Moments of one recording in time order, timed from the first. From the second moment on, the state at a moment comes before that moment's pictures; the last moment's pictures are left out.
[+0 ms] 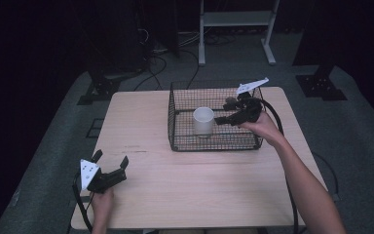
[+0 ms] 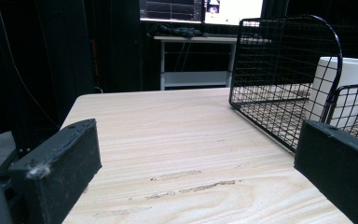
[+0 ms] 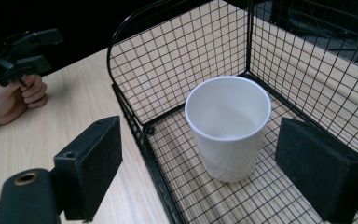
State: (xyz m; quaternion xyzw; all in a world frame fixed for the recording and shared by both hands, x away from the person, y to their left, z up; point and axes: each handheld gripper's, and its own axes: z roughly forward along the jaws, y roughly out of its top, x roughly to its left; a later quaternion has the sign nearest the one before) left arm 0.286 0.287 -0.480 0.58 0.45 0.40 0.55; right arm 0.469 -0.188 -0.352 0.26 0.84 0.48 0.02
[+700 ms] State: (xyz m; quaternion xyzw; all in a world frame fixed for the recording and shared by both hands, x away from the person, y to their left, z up) left arm 0.286 0.287 -0.480 0.58 0.45 0.40 0.55; right arm 0.438 -0.206 -0.348 0.24 0.84 0.48 0.02
